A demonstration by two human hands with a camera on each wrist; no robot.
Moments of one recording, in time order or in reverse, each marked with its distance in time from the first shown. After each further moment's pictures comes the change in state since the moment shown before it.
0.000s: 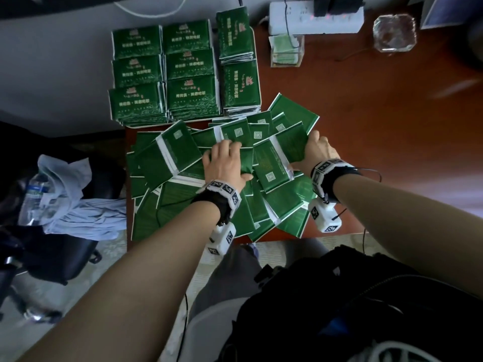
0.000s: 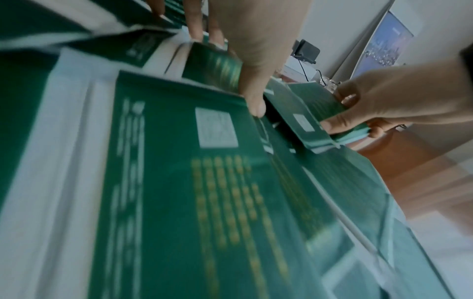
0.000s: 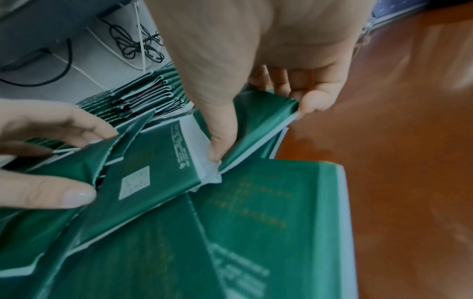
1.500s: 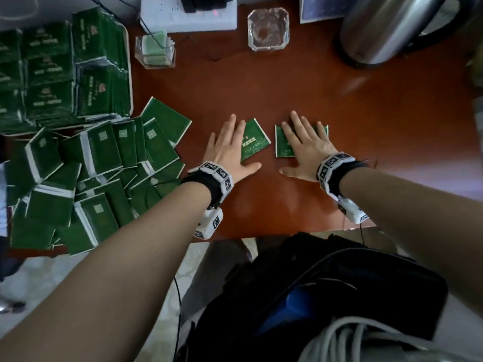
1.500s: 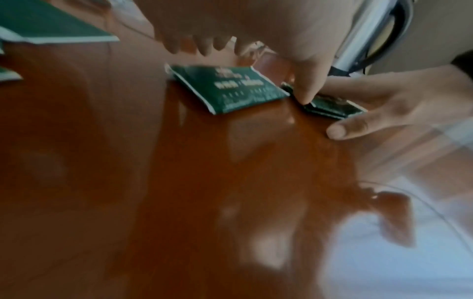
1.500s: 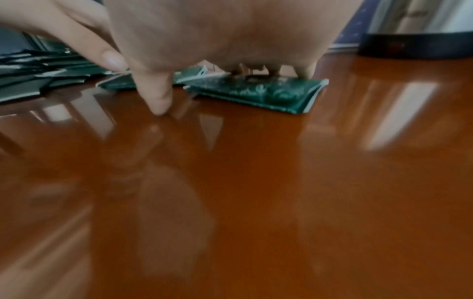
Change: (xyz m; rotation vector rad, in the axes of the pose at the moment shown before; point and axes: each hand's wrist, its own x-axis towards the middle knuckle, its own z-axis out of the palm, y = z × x) left_hand 0.070 0.316 0.016 -0.093 -0.174 0.148; right_hand 0.100 0.317 -0.088 -0.477 0.040 -0.549
